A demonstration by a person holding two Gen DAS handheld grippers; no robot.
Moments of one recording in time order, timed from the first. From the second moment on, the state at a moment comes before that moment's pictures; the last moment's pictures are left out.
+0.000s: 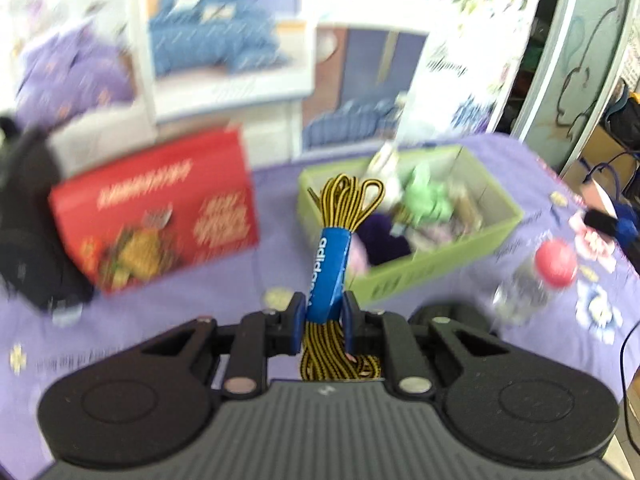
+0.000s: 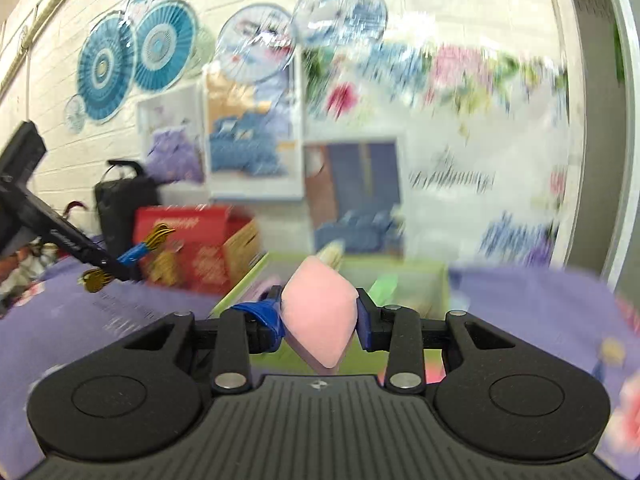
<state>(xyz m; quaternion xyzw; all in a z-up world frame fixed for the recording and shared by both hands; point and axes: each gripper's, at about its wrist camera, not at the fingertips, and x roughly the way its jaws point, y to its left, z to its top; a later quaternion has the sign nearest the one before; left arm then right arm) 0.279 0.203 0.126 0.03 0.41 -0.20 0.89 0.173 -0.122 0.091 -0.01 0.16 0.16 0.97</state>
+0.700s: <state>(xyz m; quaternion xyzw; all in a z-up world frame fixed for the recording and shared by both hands) 0.424 0.017 0.085 0.09 0.48 -0.25 0.84 0.380 -0.107 0.053 -0.11 0.36 0.18 0.91</state>
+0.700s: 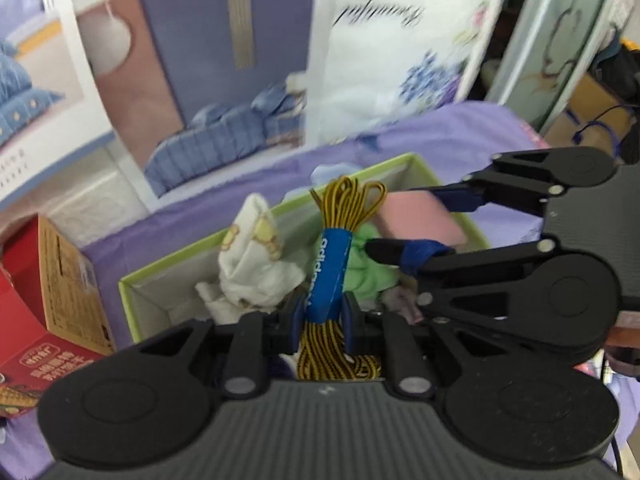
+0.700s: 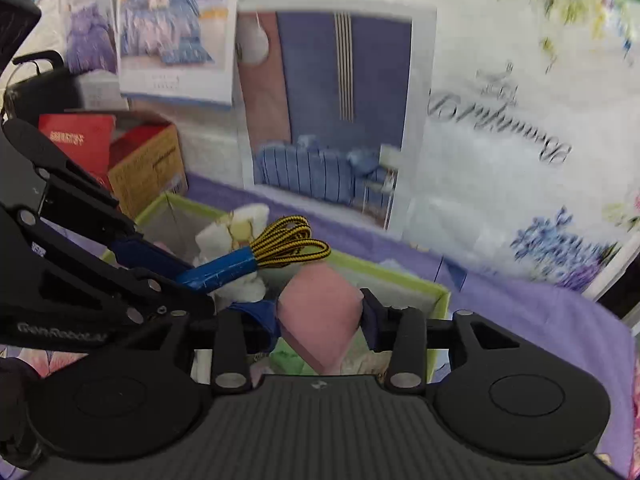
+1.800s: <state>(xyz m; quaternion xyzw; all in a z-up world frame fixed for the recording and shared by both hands) 0.213 0.038 0.227 0.11 0.30 -0.19 0.93 0.216 -0.132 0.173 -0.08 0.22 0.15 0.96</state>
